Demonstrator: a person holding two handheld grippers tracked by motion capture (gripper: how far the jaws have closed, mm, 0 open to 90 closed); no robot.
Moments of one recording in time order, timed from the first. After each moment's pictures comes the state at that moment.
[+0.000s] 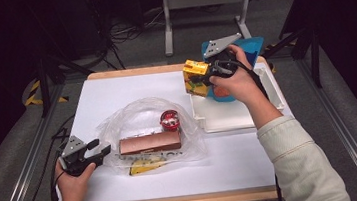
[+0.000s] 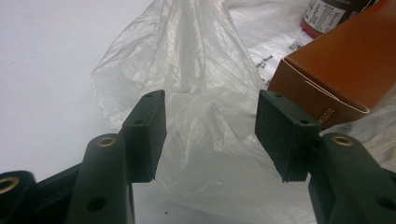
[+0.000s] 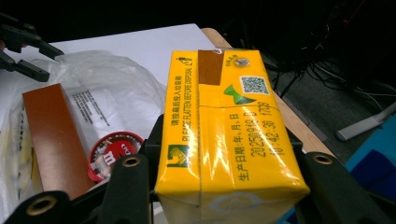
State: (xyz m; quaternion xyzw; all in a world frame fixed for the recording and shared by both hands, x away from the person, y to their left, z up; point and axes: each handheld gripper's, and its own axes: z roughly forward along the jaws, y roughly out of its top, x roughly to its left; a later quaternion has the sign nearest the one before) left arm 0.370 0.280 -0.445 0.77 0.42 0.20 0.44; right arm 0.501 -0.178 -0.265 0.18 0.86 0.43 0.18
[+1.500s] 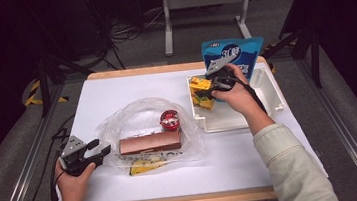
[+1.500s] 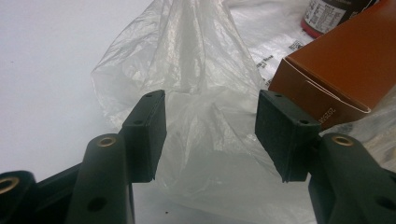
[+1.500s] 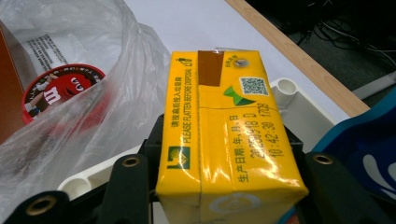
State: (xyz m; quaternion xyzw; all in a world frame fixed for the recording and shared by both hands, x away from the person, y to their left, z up) left arm 0.371 0.281 -0.445 0.77 0.42 0.20 0.44; right arm 0.523 -0.193 -0.344 0.22 0.88 0.39 0.16
